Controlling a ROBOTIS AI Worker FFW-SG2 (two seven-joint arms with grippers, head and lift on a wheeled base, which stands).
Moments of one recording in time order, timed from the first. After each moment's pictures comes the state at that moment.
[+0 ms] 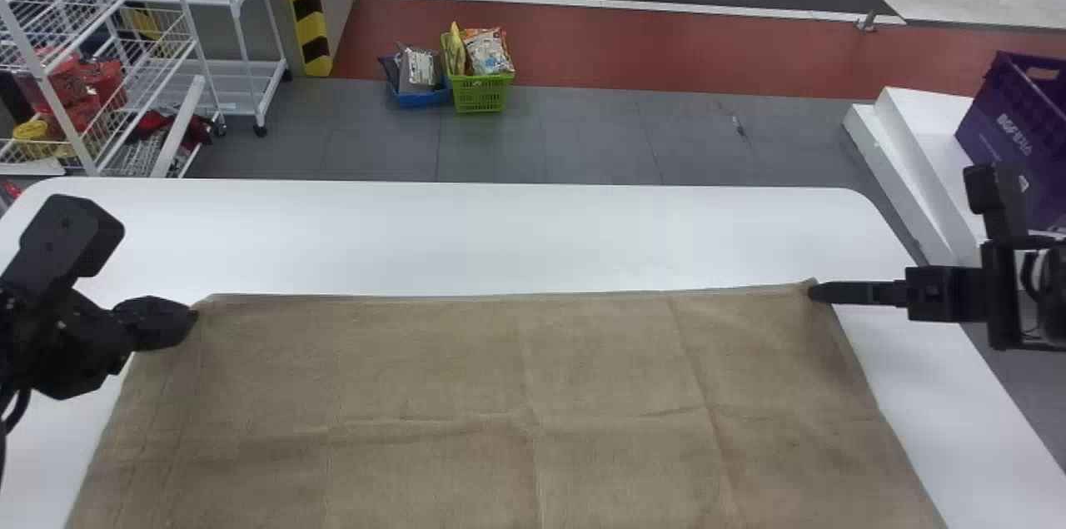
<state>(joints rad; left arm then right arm) 0.01 0.27 0.14 -1.81 -0.52 0.68 -0.89 -0.43 -0.41 -0.26 -1.19 0.22 0.93 1.10</state>
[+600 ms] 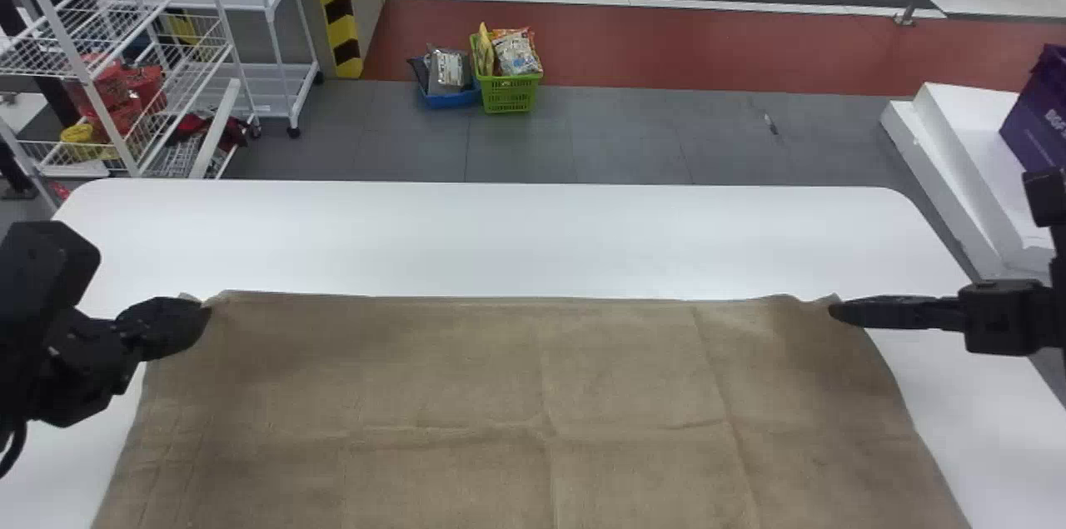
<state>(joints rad) 0.19 0.25 0.26 -1.99 -0.41 0.57 -0.85 -0.21 -0.42 -0.28 -1.54 0.23 0.94 1.34</state>
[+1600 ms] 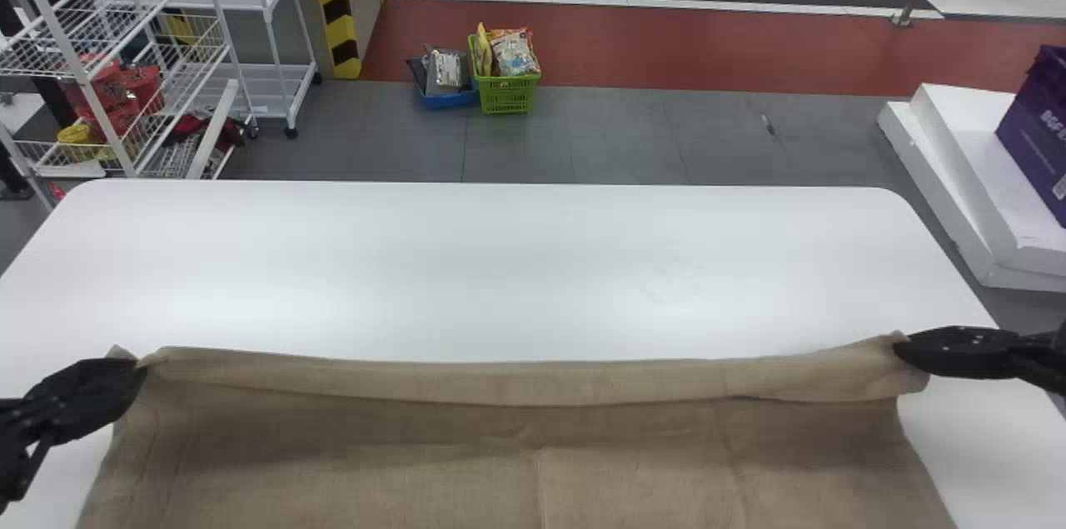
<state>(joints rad) 0.47 0.24 0.42 -2.12 -0.29 0.34 -0.86 0.09 -0.49 -0.41 -1.83 0.21 0.78 1.36</state>
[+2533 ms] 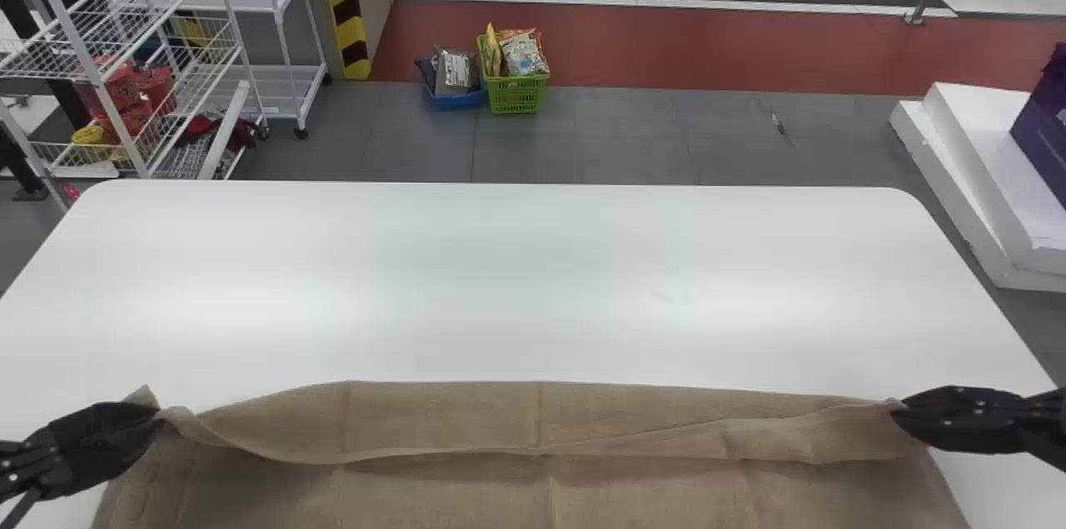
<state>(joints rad) 0.56 0.24 0.52 -2.15 -0.28 0.12 -1.11 0.30 -0.48 -0.42 -2.06 0.22 0.71 1.36</state>
